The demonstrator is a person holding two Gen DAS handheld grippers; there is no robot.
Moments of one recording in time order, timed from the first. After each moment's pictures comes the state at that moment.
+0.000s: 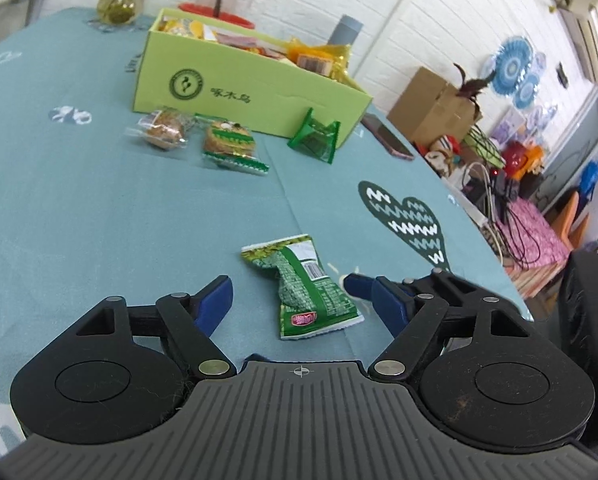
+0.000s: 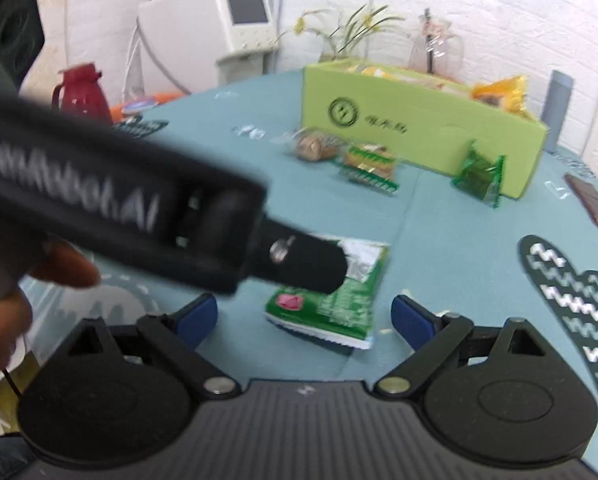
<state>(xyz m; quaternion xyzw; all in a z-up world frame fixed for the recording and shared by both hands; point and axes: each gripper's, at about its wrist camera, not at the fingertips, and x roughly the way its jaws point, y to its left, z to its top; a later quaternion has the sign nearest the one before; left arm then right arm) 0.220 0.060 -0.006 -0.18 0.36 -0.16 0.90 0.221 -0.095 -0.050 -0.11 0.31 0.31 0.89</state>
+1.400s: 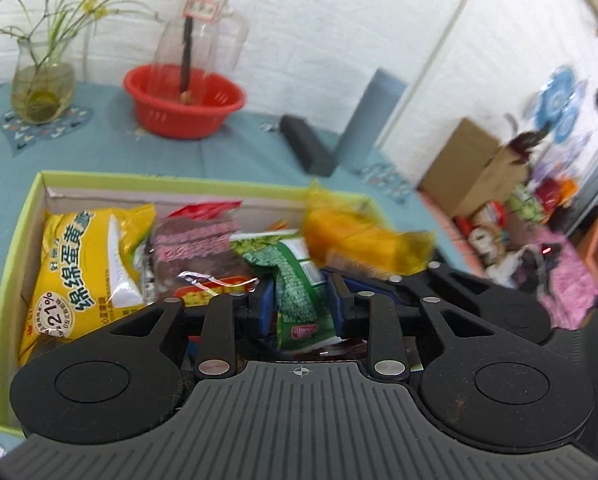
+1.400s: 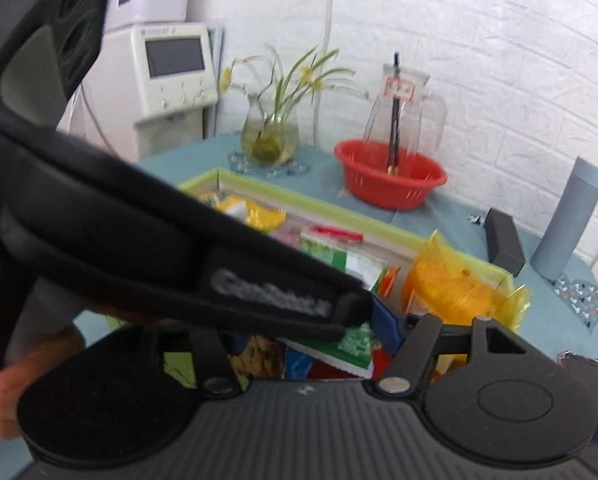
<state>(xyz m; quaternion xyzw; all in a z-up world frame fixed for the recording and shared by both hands) 0.520 0.048 0.040 -0.15 0.35 -0.14 0.91 0.501 -0.076 0.013 -0.13 0.25 0.31 0.91</state>
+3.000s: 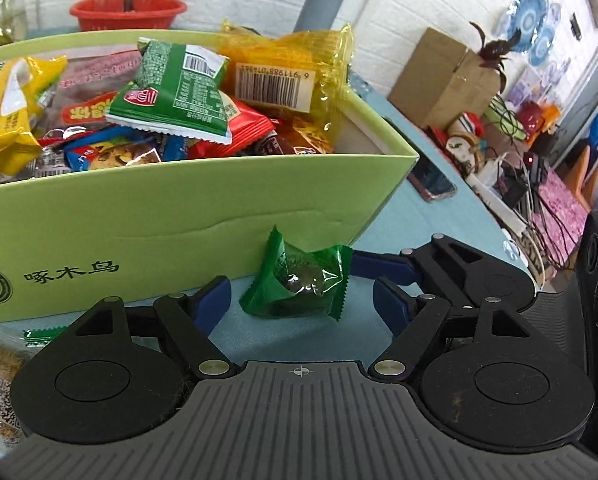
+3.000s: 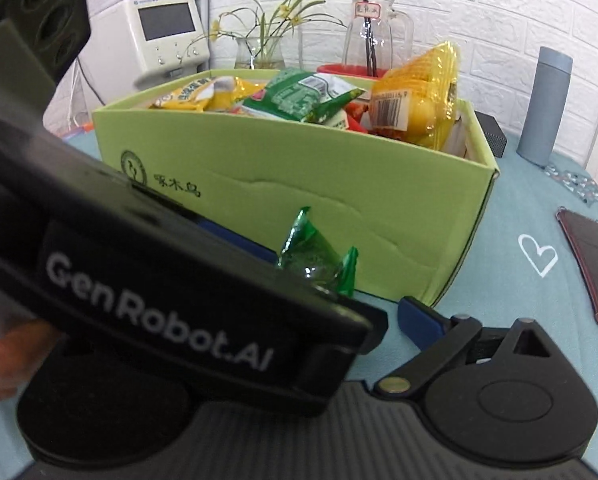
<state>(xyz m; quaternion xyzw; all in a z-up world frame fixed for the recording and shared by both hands) 0.466 -0.014 -0.016 -0.11 0.41 -0.19 0.88 0.453 -0.147 -0.052 -0.09 0.31 0.31 0.89</state>
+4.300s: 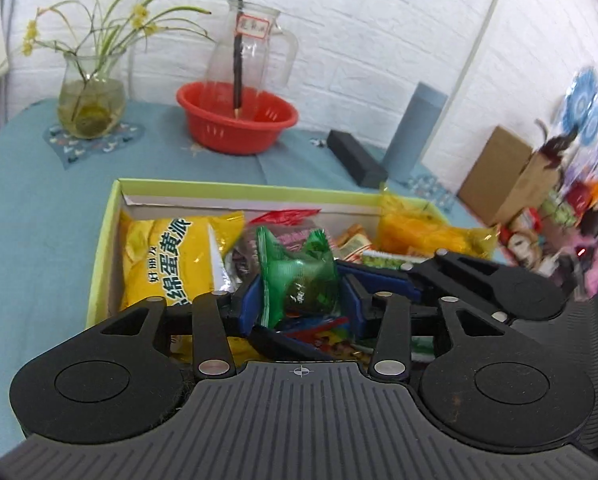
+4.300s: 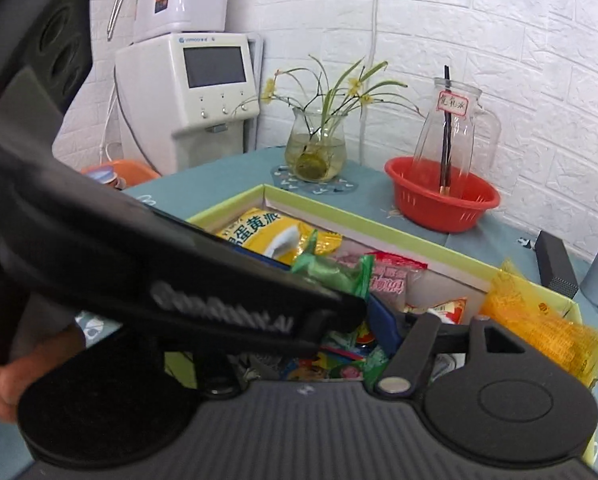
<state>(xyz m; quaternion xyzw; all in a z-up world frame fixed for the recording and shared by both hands) 0.505 0.096 0.034 -0.15 0.33 -0.11 0.93 0.516 -0.048 0.025 -0.12 0.23 0.37 0.89</state>
